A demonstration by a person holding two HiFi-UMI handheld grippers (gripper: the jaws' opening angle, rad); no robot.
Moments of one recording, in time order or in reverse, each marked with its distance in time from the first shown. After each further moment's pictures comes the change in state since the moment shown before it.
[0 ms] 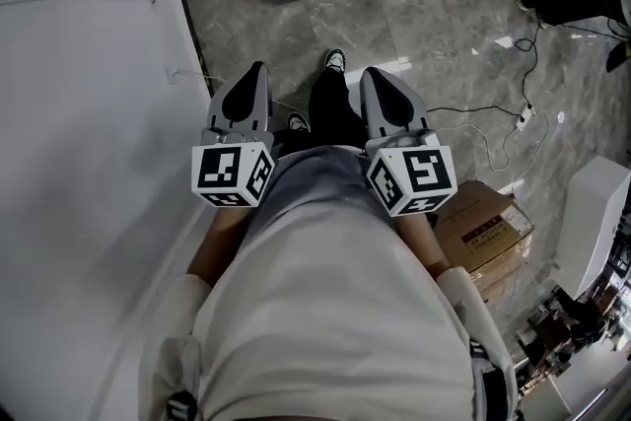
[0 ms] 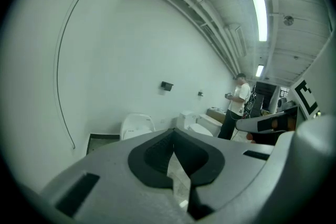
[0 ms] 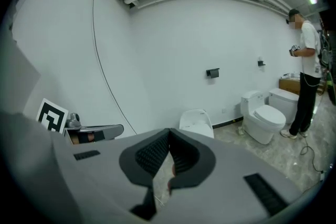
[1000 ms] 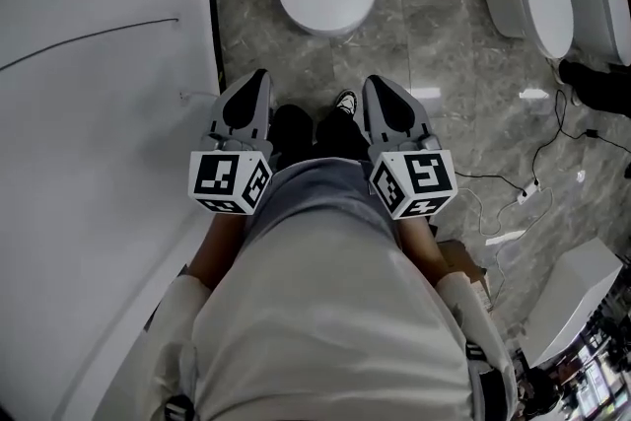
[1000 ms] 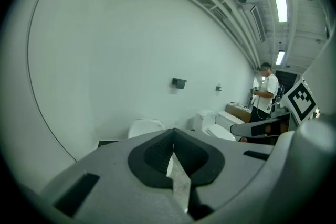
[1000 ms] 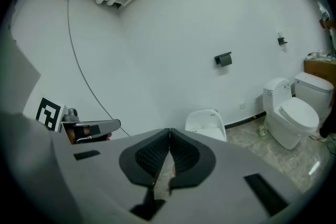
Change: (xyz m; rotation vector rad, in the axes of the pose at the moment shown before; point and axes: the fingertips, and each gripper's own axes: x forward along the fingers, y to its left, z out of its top) left arm 0.202 0.020 0.089 0.025 0.049 0.184; right arm 0.187 -0.143 0.092 0.055 0.082 0.224
